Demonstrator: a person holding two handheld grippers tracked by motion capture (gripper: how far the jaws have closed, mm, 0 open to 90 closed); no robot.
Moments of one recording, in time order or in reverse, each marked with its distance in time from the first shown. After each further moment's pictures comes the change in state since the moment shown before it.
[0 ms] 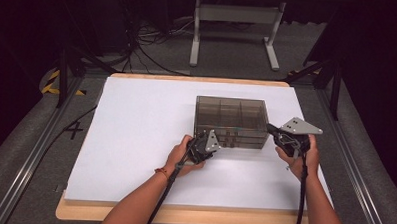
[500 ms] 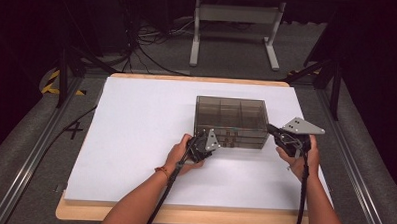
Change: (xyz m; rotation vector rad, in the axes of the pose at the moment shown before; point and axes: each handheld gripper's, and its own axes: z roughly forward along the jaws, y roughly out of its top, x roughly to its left) left arm 0.004 -0.002 0.004 0.014 0.023 -0.004; right arm -0.003 -0.003 0.000 -0.015 0.026 0.028
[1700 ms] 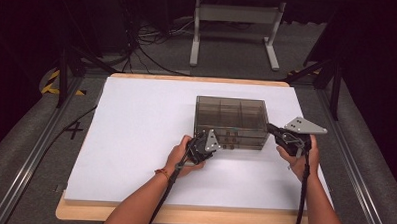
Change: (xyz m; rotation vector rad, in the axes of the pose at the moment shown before) left arm -0.003 0.002 -0.005 -0.015 -0.010 -0.021; right arm -0.005 -0.003 0.002 -0.027 0.023 0.033
